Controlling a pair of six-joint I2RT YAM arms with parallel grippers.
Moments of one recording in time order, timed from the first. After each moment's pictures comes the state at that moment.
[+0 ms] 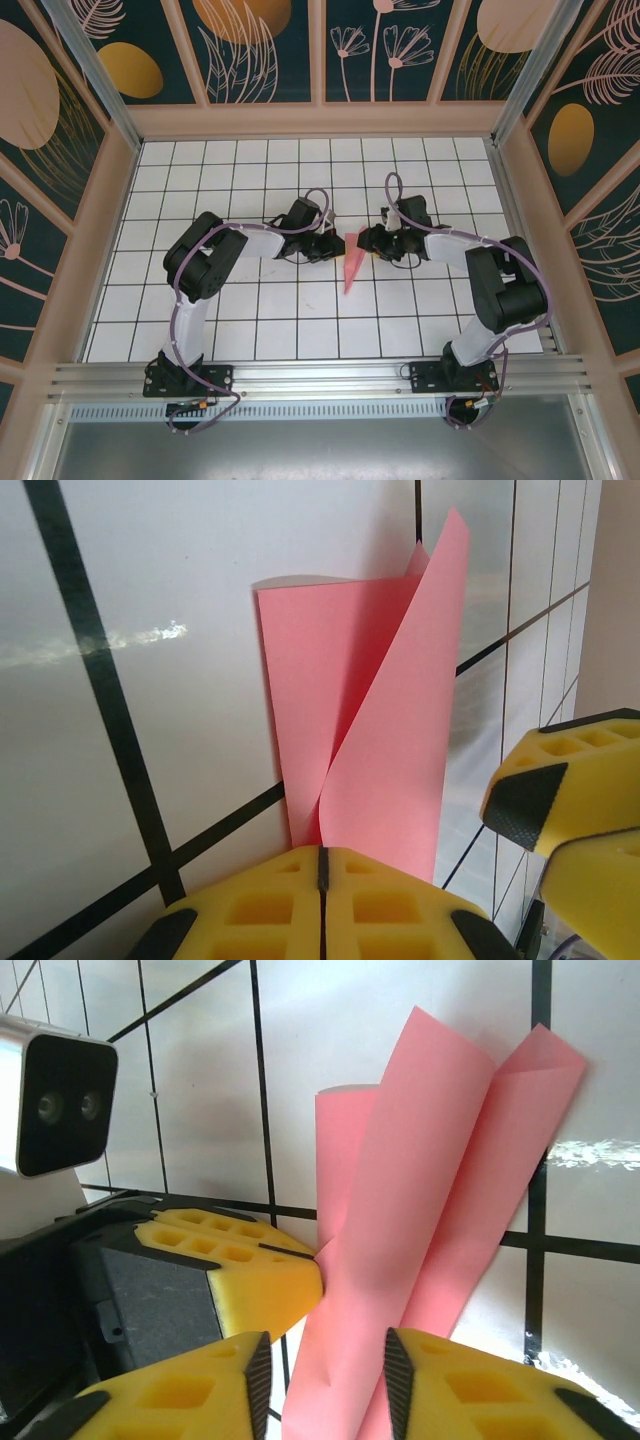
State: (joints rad) left arm -0.65 2.10 1.14 0.15 0.62 -0.85; right arm 0.33 1.64 0.78 -0.09 -0.58 0.63
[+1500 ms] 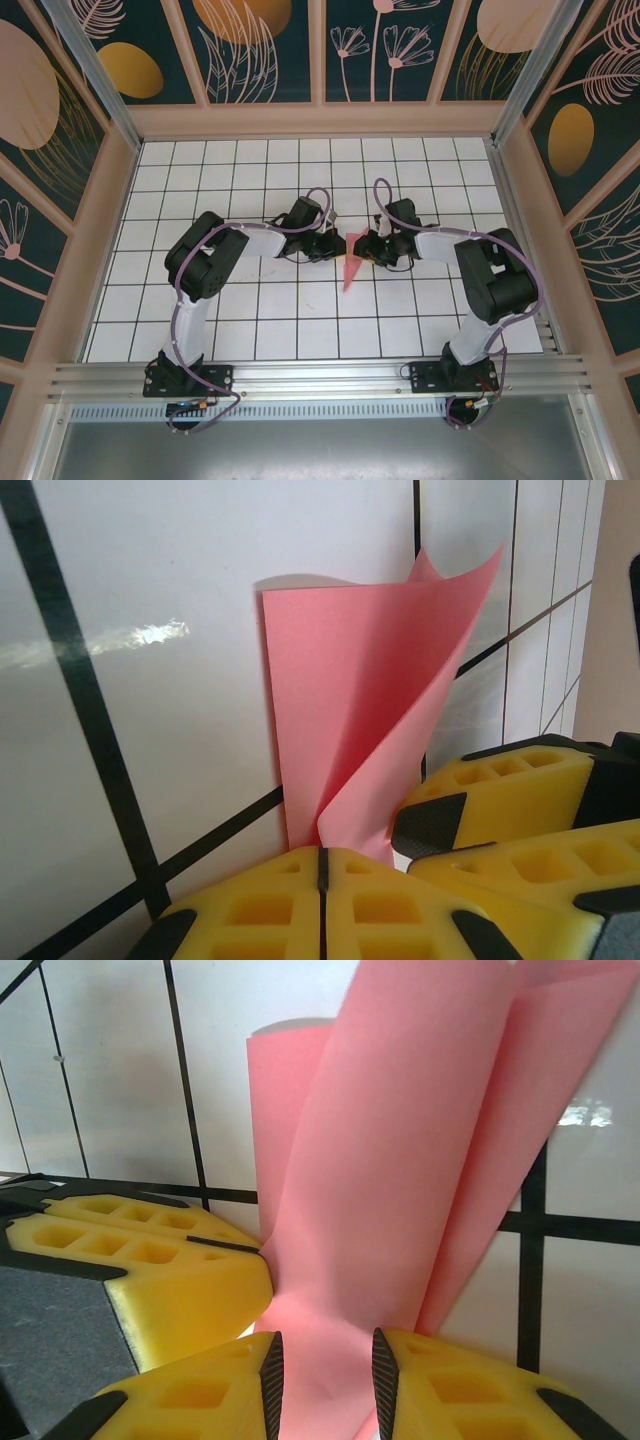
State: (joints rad) left arm -0.66 2.11 1.16 0.13 0.62 -0.85; right arm 0.38 1.71 0.81 -0.15 -0.52 0.62
